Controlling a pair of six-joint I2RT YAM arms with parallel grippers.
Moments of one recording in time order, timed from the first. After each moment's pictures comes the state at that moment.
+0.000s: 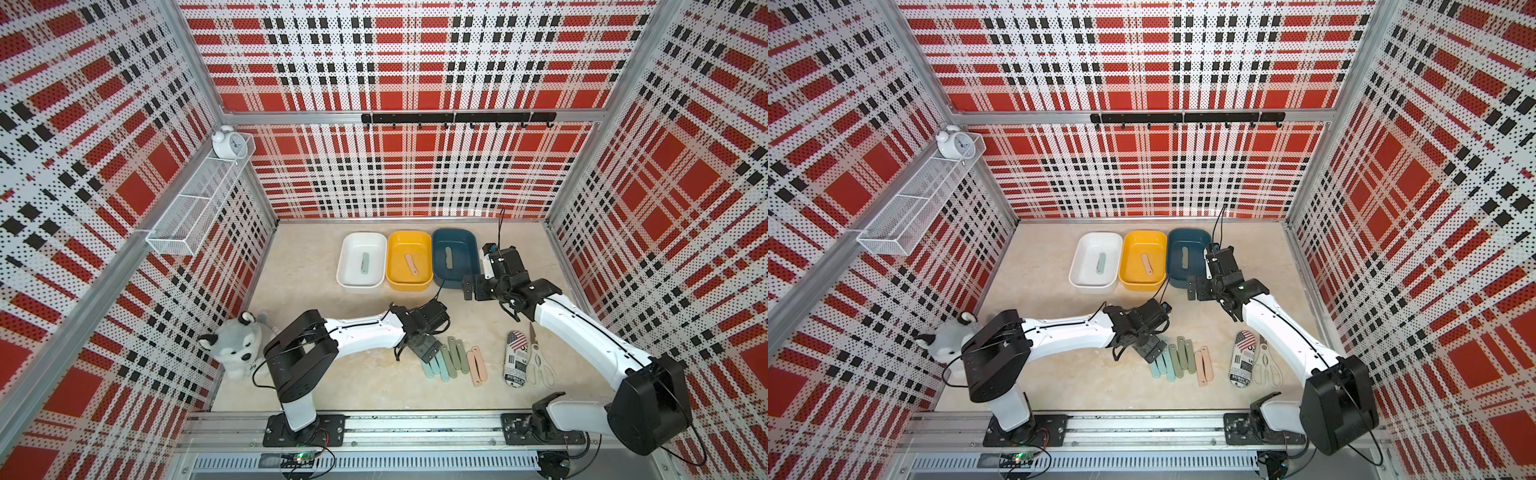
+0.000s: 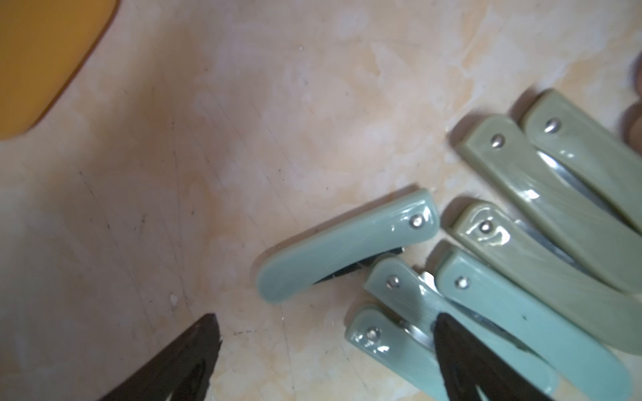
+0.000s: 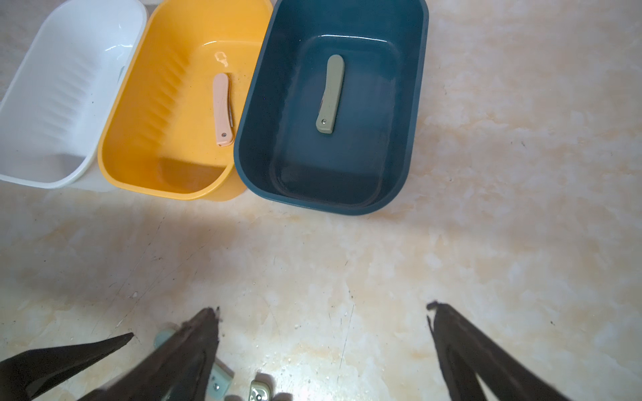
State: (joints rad) left arm -1.00 1.78 1.11 -0.57 -0.20 -0.19; right arm 0.40 1.31 1.00 -0.50 0.07 0.26
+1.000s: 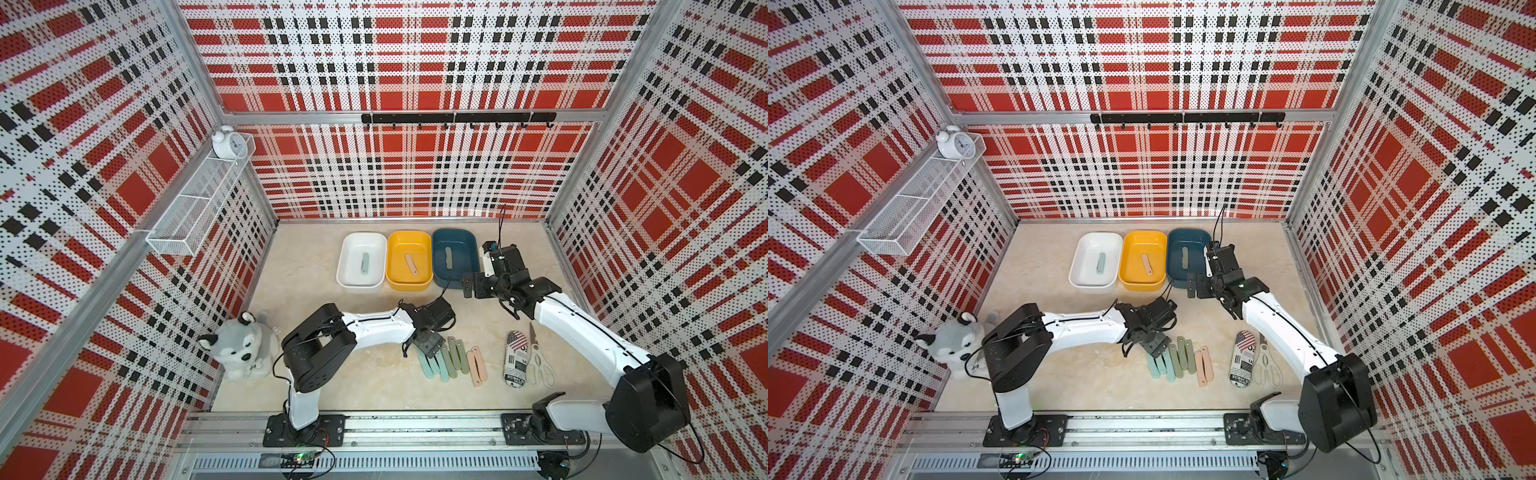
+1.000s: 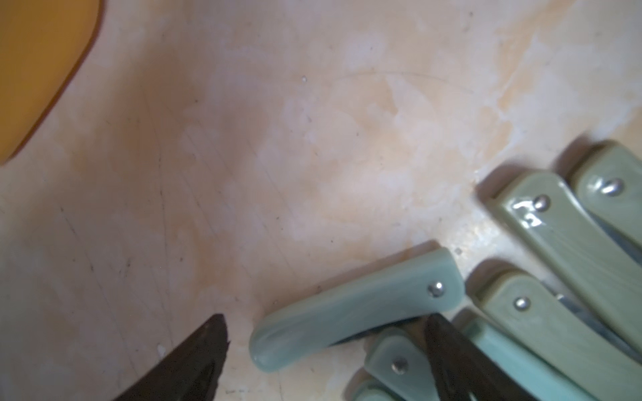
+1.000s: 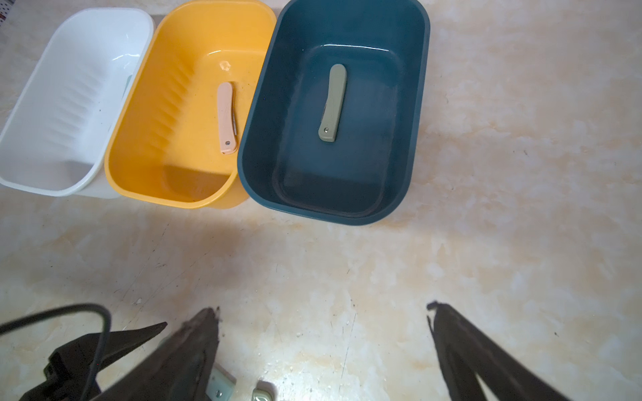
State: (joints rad) left arm -0.99 1.88 1.19 -0.55 -0.22 -0.19; right arm 0.39 1.33 1.01 -0.48 0.05 0.26
